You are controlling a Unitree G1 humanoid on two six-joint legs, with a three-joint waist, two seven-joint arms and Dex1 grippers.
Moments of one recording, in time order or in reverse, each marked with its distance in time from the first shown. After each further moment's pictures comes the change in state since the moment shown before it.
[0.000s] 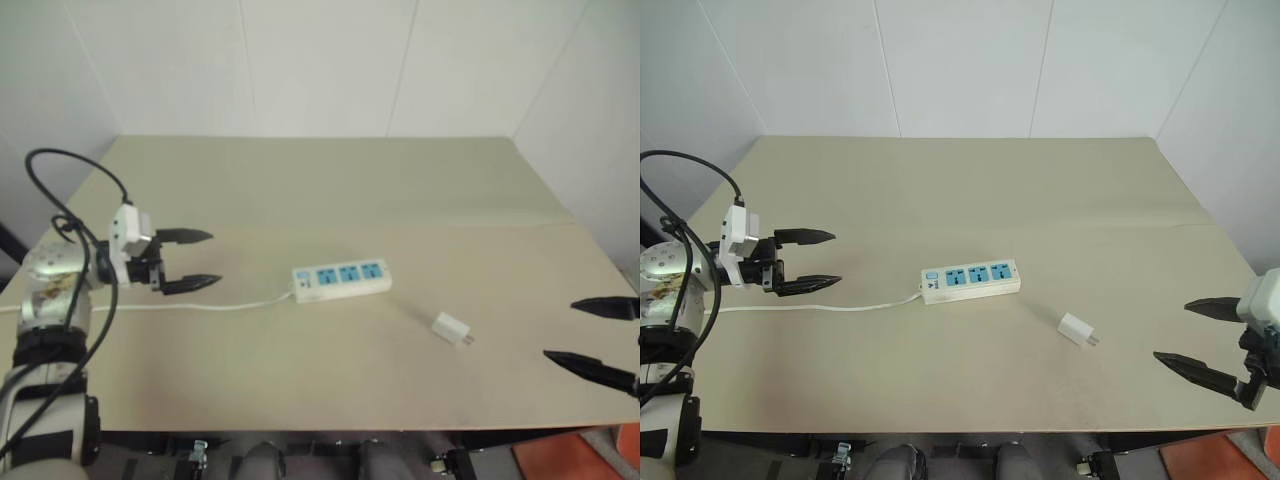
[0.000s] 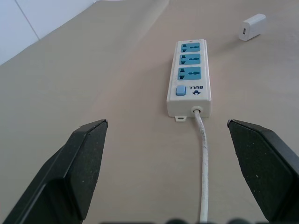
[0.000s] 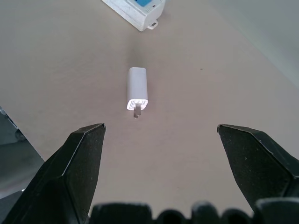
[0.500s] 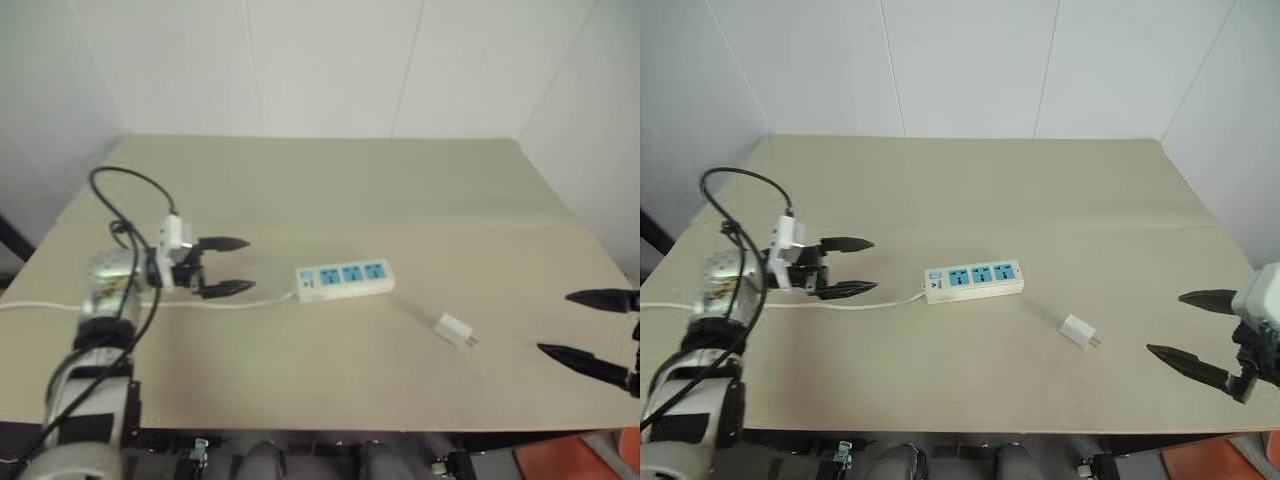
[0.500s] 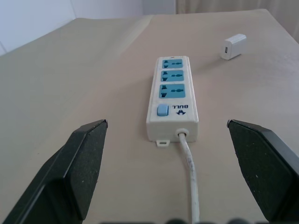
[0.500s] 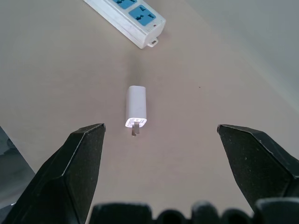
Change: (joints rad) left arm -0.152 -0.234 -0.071 0.293 0.055 -0.179 -0.035; right arm -0.037 0.013 0.038 -0.048 0.035 0.000 -0.054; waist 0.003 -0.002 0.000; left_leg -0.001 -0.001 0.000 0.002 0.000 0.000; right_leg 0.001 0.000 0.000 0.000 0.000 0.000
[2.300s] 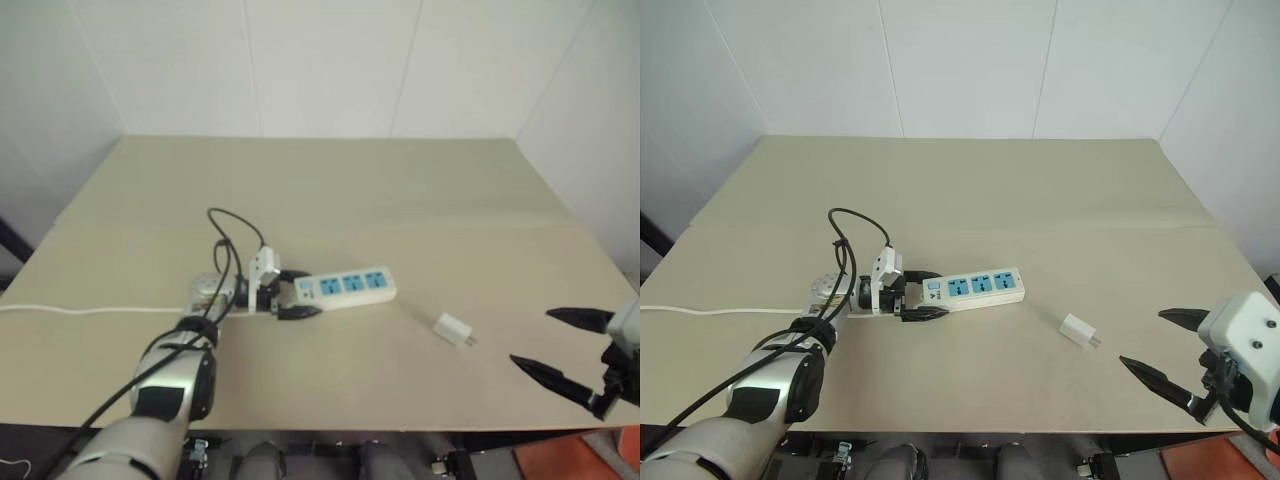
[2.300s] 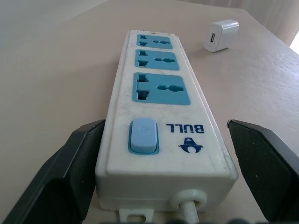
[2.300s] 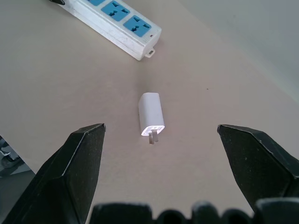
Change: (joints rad) left arm -0.118 -0.284 0.014 0.404 0.261 -0.182 0.126; right arm 0.132 0.128 -0.042 -0.227 0.063 0.073 -0.209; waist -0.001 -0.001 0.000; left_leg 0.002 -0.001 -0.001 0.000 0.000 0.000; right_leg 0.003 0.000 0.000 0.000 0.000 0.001
